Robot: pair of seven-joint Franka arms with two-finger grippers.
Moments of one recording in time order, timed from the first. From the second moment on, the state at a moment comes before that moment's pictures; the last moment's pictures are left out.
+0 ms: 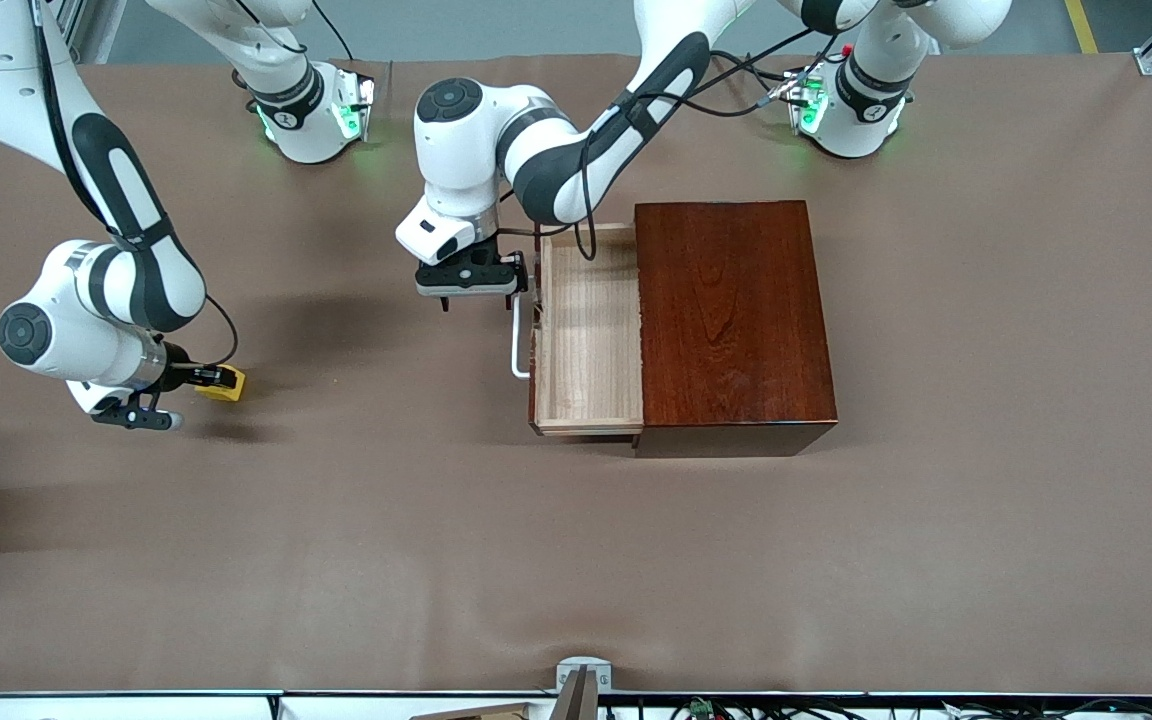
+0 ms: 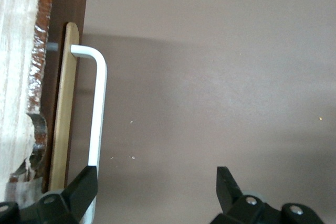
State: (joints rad) left arm -1.07 0.84 0.06 -1.11 0.13 2.14 -1.16; right arm -0.15 0.42 -0.02 -2.11 0.04 2.37 -0.07
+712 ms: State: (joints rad) left arm -0.87 0.56 0.07 -1.07 0.13 1.81 -1.04; right arm -0.16 0.33 -0.03 -2.02 0.04 2.14 -0.13
